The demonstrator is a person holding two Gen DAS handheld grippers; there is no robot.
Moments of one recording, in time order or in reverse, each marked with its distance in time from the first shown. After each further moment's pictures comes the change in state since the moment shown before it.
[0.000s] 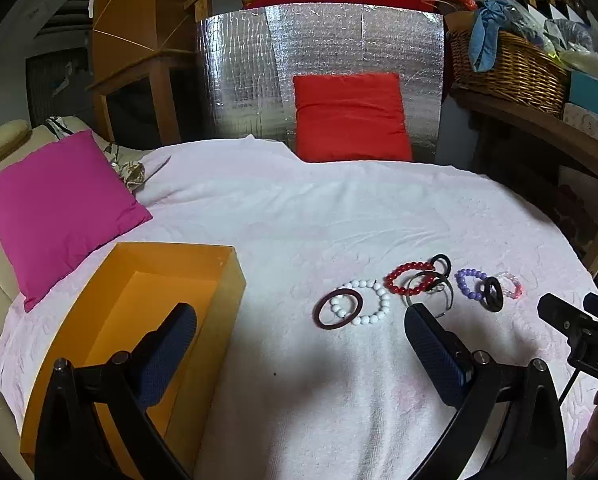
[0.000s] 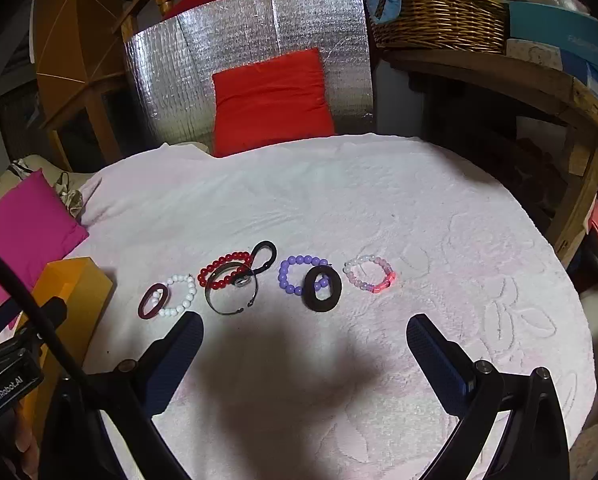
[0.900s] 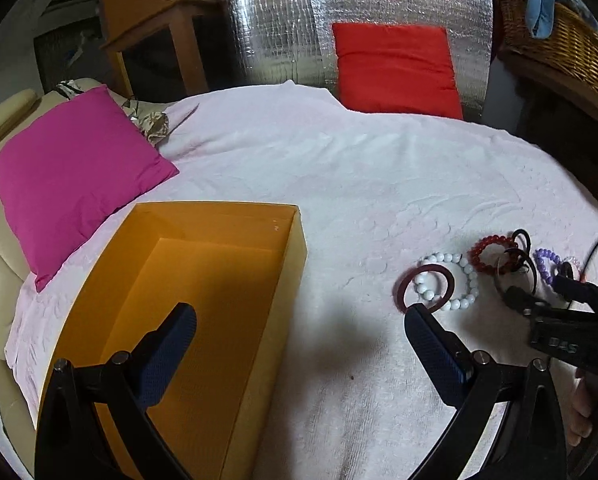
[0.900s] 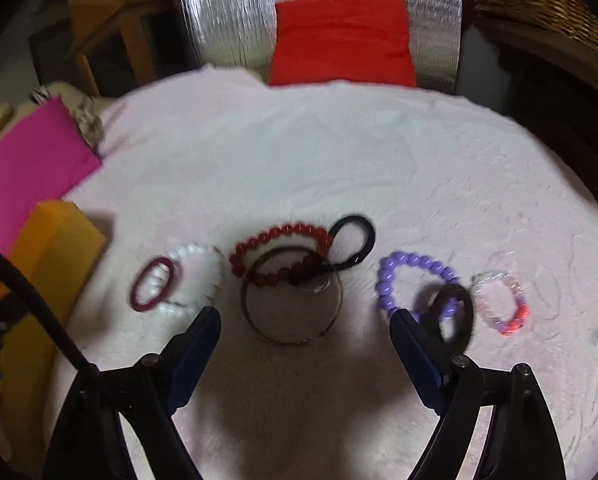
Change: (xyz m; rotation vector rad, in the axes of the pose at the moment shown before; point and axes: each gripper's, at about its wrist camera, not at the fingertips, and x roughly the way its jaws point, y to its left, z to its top) left arm 0.069 0.046 -0.001 -0.015 0.193 0.100; right arm 0.132 0.069 0.007 -0.190 0.210 0.109
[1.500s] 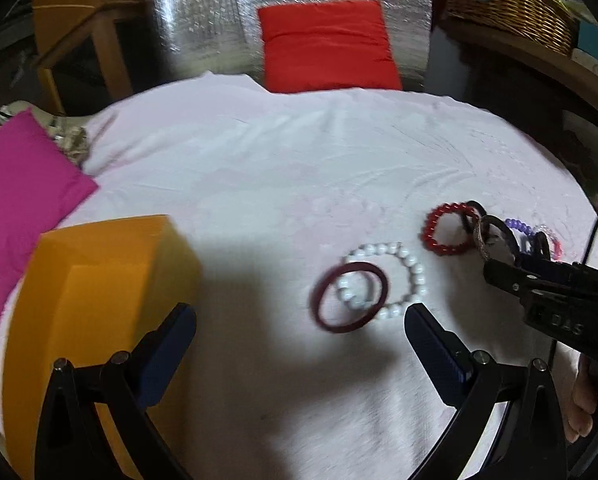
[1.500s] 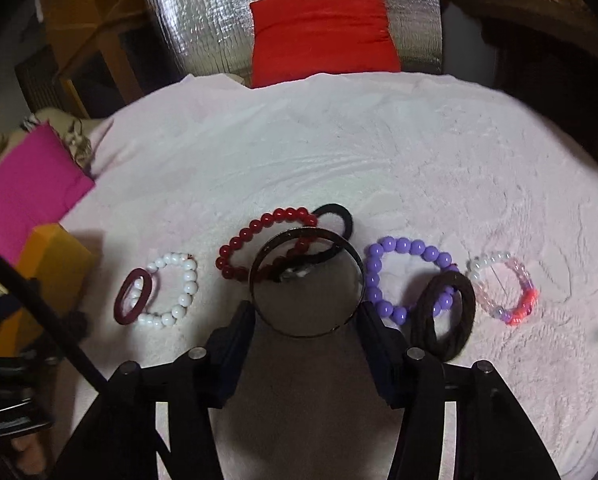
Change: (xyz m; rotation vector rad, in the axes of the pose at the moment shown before) left arm 0.044 -0.054 0.010 0.125 0.052 -0.194; right arm 0.006 -0.027 -0.007 0.116 -0.014 0.065
